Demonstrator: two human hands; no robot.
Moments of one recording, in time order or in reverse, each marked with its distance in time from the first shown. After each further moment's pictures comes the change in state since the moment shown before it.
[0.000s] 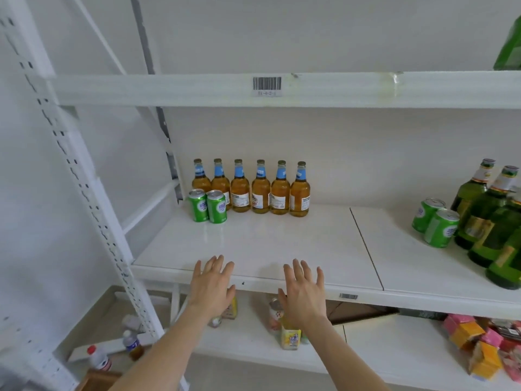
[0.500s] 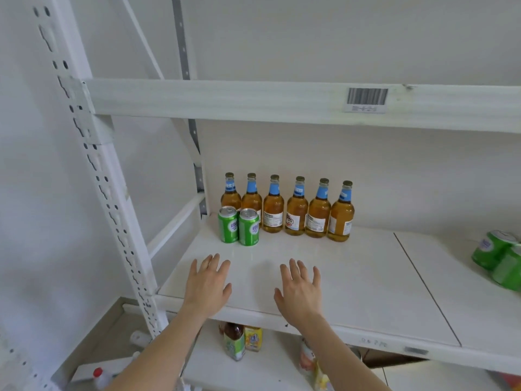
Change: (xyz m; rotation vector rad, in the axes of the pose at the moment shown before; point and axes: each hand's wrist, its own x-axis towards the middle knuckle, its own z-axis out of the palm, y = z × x) left_hand 0.079 -0.131 0.009 0.038 0.008 -0.061; right_hand 0.126 -0.101 0.011 -0.012 0.005 -0.041
